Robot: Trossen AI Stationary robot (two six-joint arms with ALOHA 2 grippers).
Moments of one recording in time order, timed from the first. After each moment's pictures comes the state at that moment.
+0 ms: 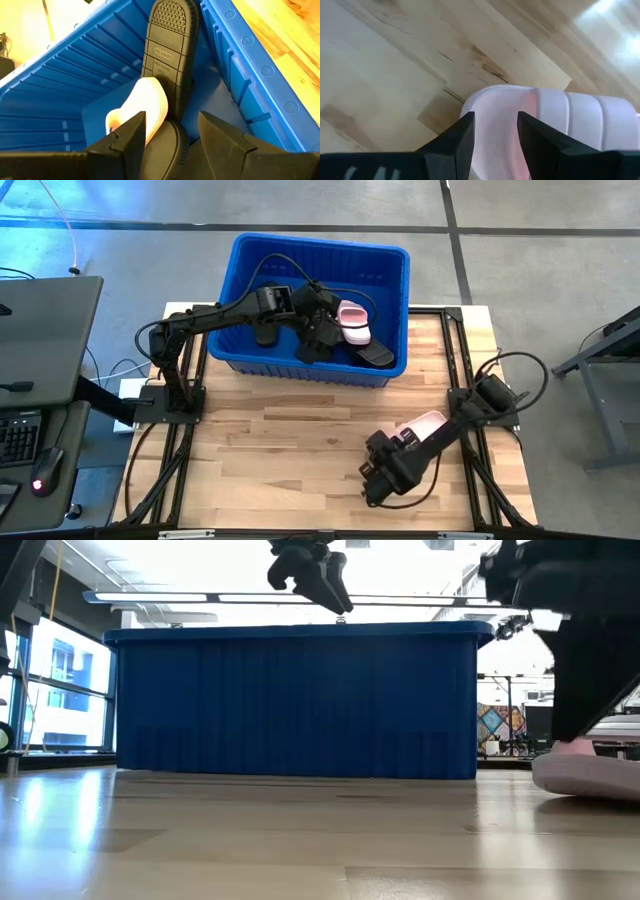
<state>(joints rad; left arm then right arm) 0.39 1.82 1.85 -0.87 0.05 0.89 0.65 1.95 1.38 -1.15 0.40 1.55</state>
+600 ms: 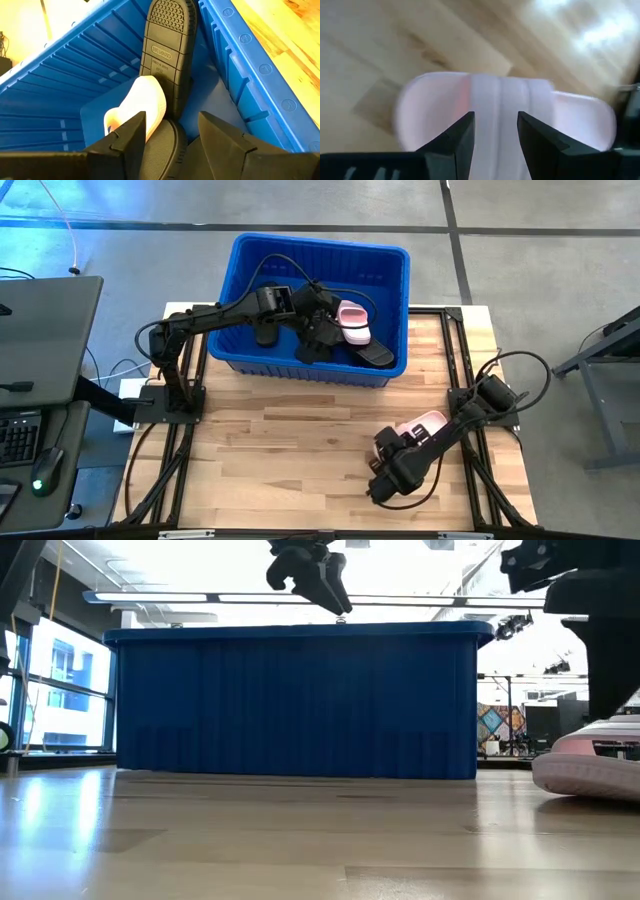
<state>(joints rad) 0.39 1.82 1.85 -0.87 0.05 0.88 0.67 1.95 1.42 -1.39 0.34 1.62</state>
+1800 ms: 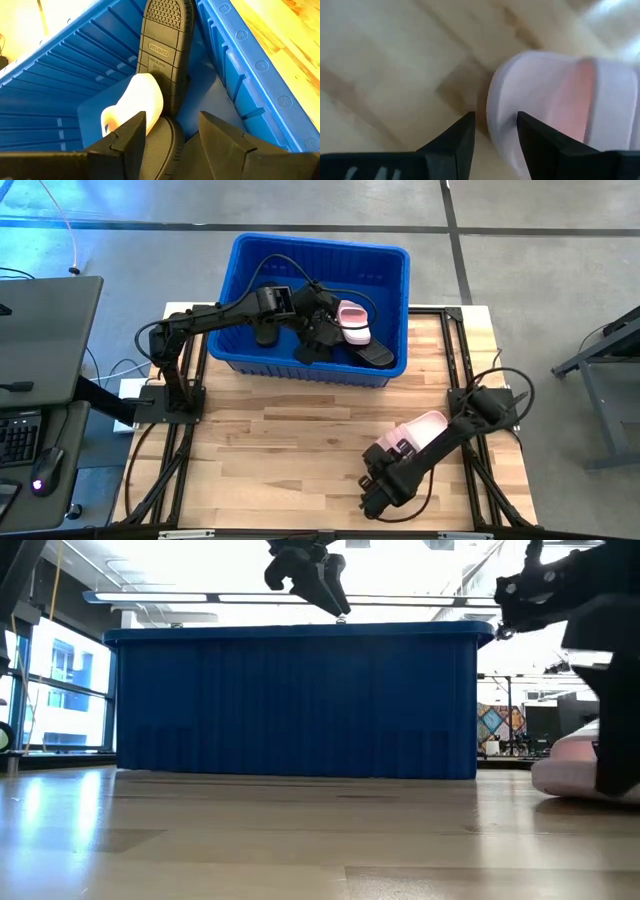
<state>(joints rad) 0.39 1.82 1.85 -0.89 0.05 0.88 0.70 2.06 1.42 -1.10 0.35 1.54</state>
